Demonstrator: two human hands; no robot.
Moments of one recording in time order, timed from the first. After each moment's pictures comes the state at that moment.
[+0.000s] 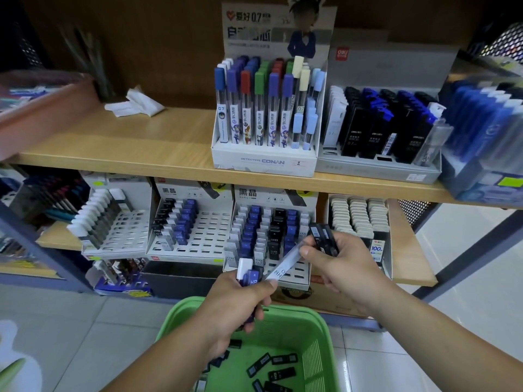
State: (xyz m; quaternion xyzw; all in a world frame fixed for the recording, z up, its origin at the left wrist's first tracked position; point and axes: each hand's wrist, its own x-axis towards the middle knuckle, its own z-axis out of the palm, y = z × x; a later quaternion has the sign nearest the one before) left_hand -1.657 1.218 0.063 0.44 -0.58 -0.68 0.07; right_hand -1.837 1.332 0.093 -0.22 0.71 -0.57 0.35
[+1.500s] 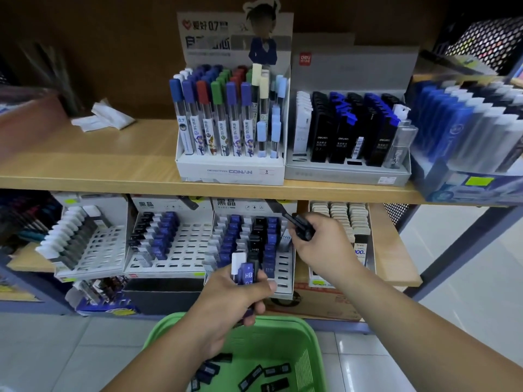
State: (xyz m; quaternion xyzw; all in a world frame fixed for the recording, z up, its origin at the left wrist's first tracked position) left_hand -1.693 1.223 0.079 0.39 -0.56 -0.72 0.10; right_hand -1.884 1.307 0.081 -0.39 0.83 -0.40 0.07
